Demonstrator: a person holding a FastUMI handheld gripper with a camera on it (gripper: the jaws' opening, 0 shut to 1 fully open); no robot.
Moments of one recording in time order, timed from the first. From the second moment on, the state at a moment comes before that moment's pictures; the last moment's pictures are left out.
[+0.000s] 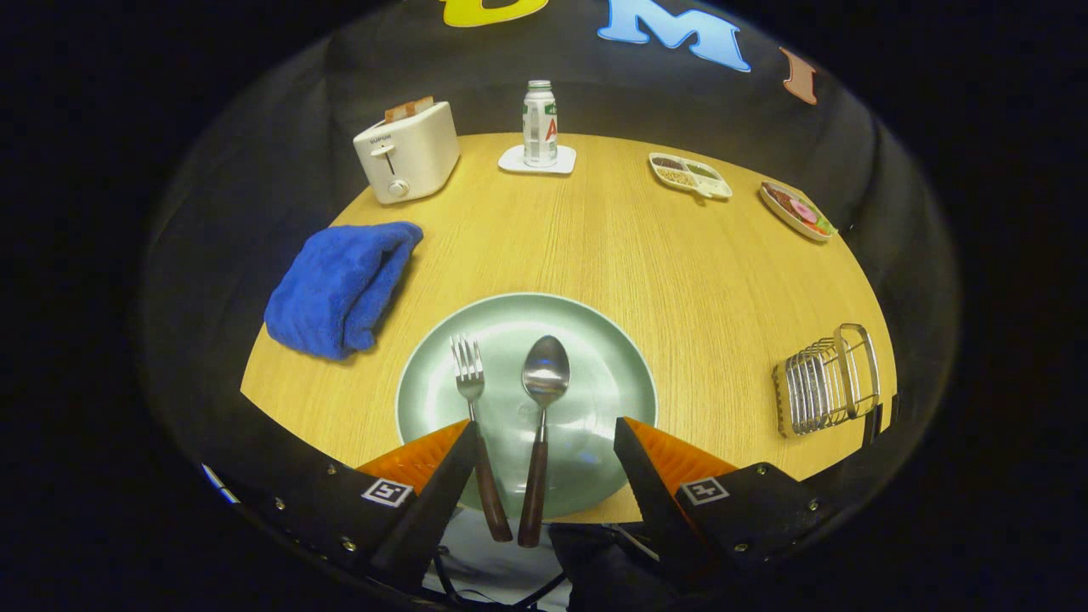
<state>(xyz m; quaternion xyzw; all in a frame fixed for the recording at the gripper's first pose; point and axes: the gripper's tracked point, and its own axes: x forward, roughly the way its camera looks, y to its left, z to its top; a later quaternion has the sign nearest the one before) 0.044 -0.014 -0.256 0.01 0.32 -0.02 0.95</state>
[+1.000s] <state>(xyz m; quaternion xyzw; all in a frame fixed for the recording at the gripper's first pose) 0.040 -0.022 -0.308 -0.04 0.41 -0.01 0.91</state>
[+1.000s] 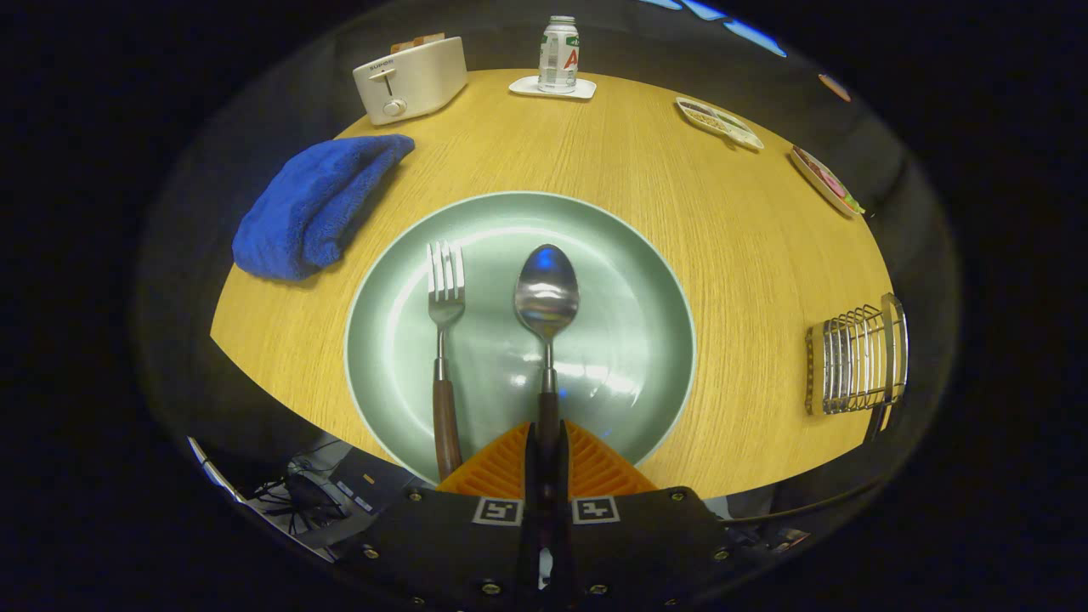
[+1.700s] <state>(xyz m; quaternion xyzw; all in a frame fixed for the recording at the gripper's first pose) 0.049 -0.019 -0.263 -0.05 0.32 -0.03 0.95</state>
